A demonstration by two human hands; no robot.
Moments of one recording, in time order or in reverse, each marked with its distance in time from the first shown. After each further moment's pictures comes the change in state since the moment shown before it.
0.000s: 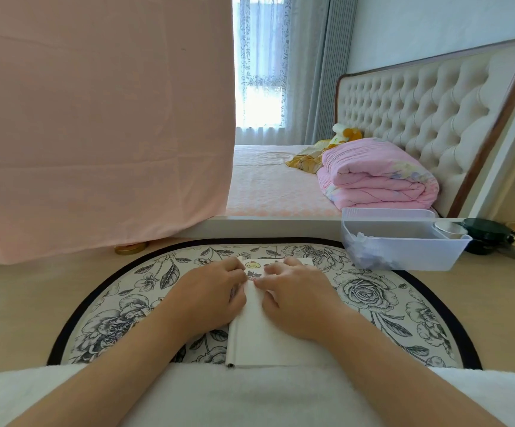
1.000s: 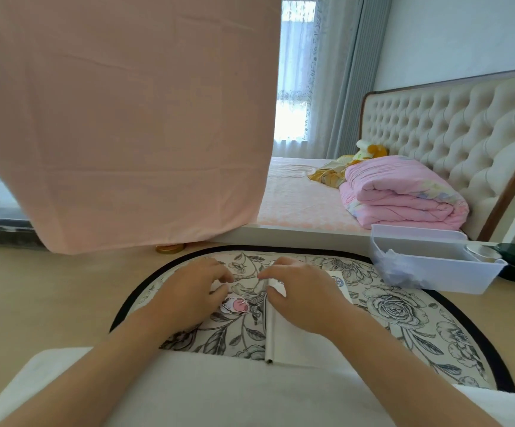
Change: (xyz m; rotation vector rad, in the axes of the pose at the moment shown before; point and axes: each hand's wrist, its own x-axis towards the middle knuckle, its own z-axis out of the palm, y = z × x) left_hand -0.047 -0.056 -0.028 -0.170 0.055 -0.246; right_hand 0.018 -0.041 -0.023 0.247 0.061 -0.036
